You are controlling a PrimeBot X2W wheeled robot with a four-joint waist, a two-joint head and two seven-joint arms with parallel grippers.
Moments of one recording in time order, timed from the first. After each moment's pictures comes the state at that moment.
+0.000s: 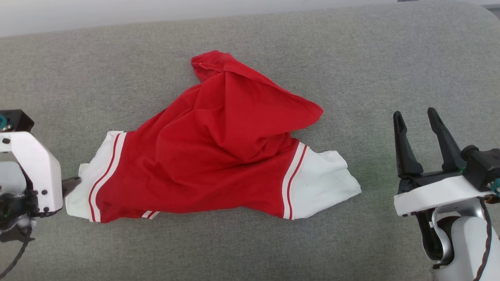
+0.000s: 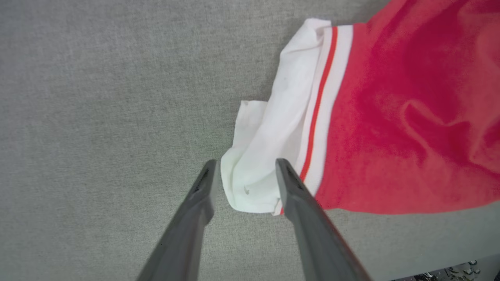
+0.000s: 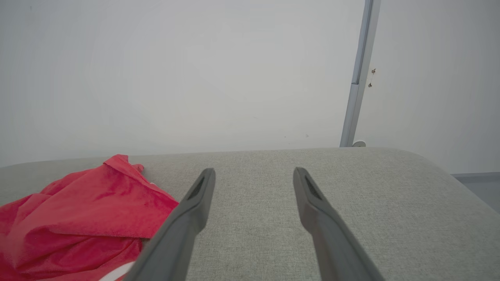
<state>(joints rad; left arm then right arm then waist) -0.82 1.13 -1.09 0.09 -1.46 0.36 0.57 -0.22 -0.11 -0.02 0.06 0.24 0.13 -0.13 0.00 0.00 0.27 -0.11</state>
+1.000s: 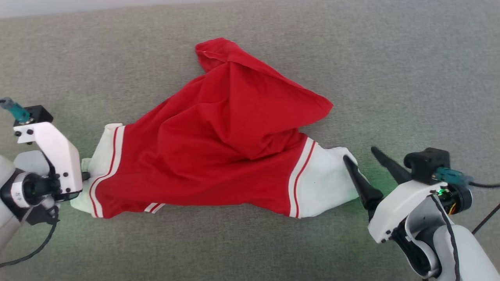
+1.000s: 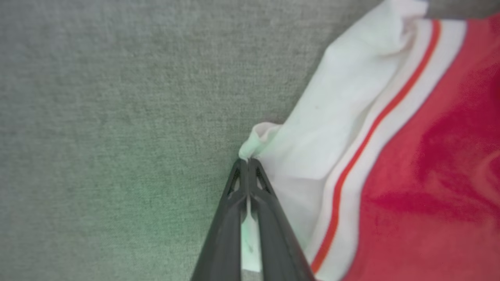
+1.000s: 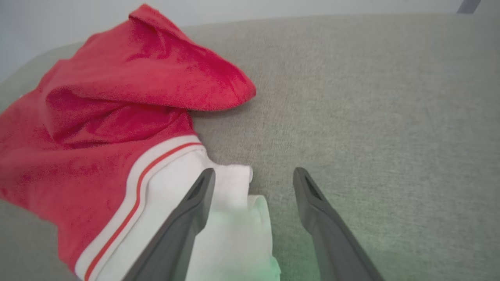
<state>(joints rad) -0.87 0.89 -1.11 0.47 -1.48 0.23 0.63 -0.21 -0.20 0.17 0.08 0.38 0.13 0.19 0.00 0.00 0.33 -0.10</state>
